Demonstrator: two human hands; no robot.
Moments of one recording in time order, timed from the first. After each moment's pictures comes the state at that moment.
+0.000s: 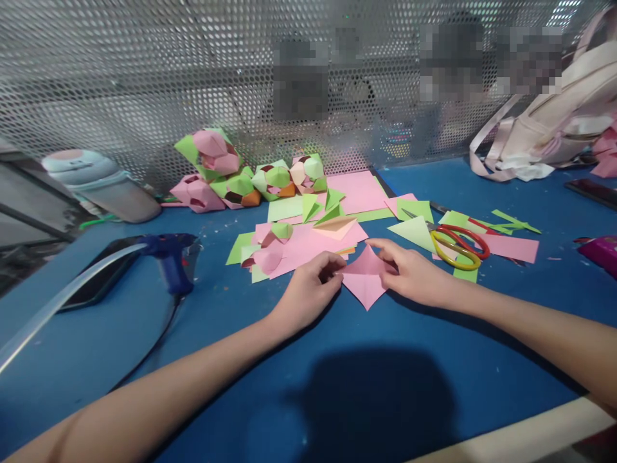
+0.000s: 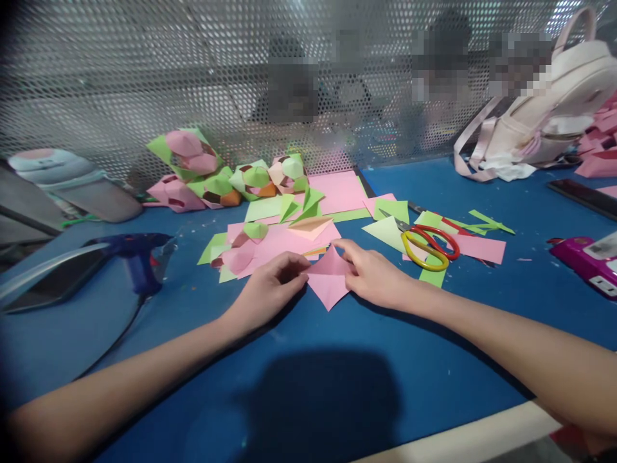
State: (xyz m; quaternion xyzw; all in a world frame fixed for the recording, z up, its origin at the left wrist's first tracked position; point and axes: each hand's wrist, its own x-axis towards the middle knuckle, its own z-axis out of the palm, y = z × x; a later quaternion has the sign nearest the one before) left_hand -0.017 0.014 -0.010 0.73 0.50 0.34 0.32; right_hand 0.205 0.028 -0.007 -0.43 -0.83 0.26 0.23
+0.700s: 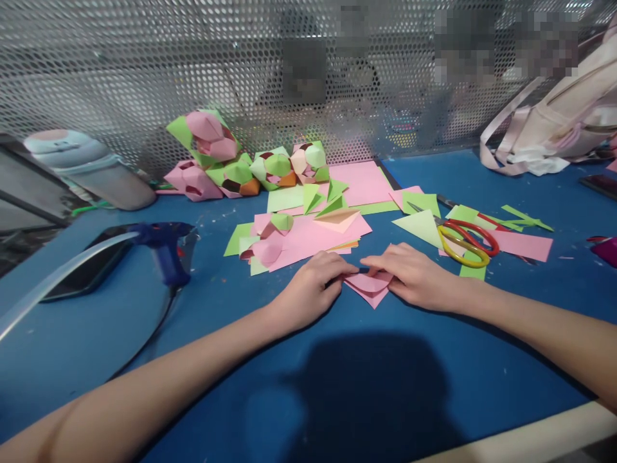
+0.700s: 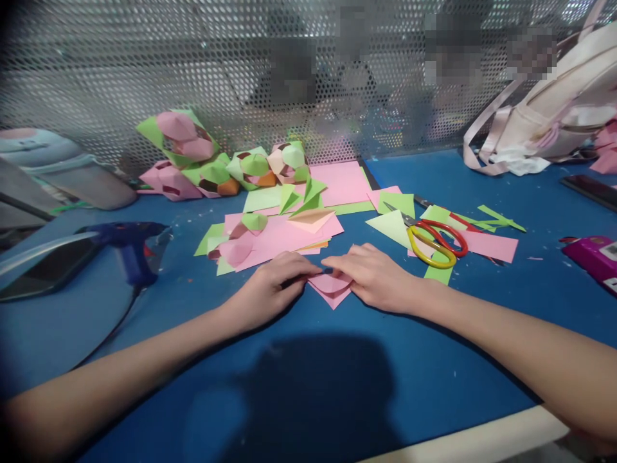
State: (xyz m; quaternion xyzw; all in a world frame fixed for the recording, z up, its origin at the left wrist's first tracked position) left_hand -0.027 0.019 -0.014 0.87 0.35 0.27 0.19; right_hand 0.210 0.031 -0.020 -0.27 -0.93 0.10 0.22
